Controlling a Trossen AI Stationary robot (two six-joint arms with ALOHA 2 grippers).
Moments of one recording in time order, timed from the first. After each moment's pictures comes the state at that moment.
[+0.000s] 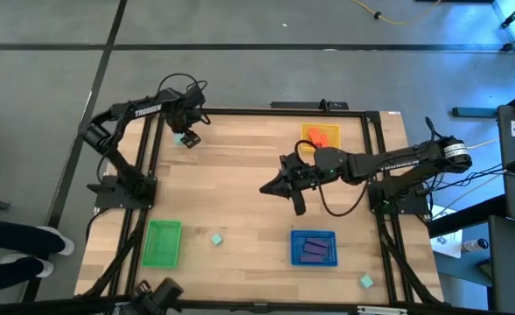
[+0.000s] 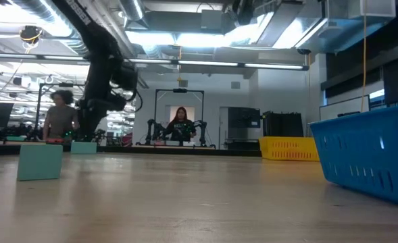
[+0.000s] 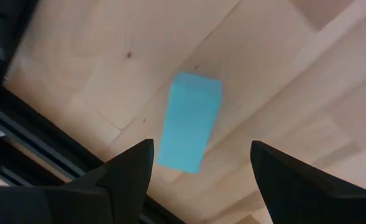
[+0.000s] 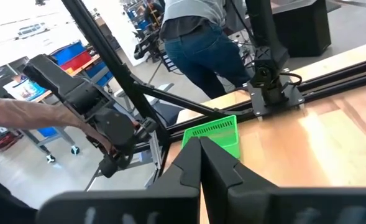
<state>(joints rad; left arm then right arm) 0.94 1.63 1.04 -0.95 -0.14 0.19 0.10 1.40 0.98 0.31 -0.16 0.47</state>
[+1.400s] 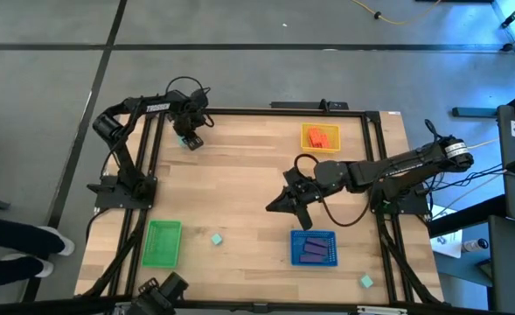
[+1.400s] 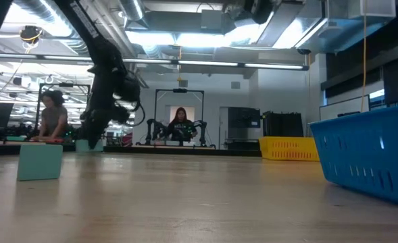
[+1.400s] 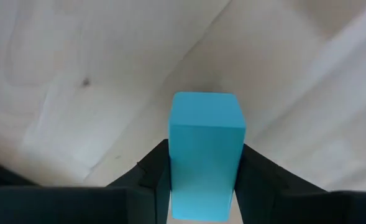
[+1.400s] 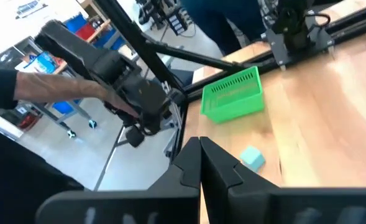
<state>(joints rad) 0.95 1.76 1.05 -0.88 -0.07 0.25 0.21 1.38 0.98 0.17 -0.15 0.57</state>
